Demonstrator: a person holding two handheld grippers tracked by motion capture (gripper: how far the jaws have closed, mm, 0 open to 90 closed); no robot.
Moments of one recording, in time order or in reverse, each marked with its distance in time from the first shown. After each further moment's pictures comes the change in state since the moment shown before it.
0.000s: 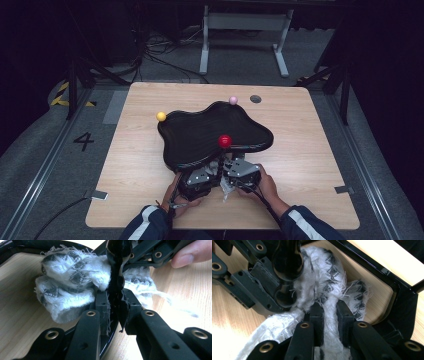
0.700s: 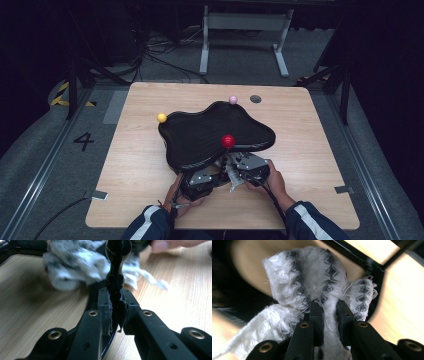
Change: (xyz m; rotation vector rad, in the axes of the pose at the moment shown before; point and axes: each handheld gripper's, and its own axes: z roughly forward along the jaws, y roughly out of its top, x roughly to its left) left arm -0.001 0.003 0.004 0.000 -0.004 0.026; right arm -0.025 -0.017 -0.004 0.044 -0.075 0.033
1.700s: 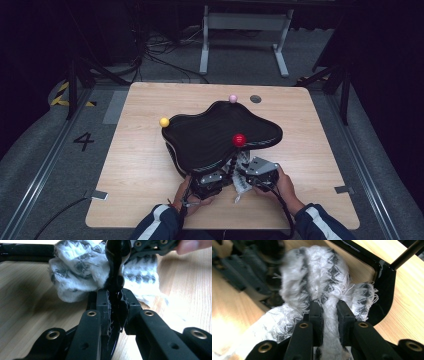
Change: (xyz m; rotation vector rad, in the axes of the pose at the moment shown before) left arm -0.008 0.017 0.021 0.020 0.001 0.046; right arm -0.002 -0.011 -0.026 -0.004 0.053 -0.013
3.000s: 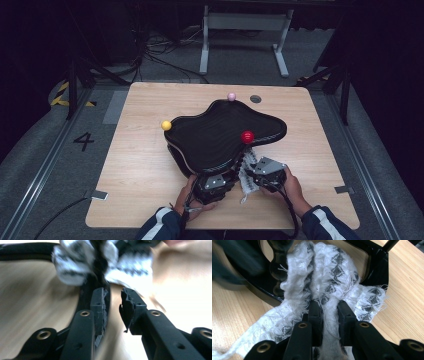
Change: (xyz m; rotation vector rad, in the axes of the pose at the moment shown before) left arm -0.017 -0.005 -0.011 0.027 -0.014 0.046; right arm -0.010 -0.015 -0.009 0.046 -0.026 0.036
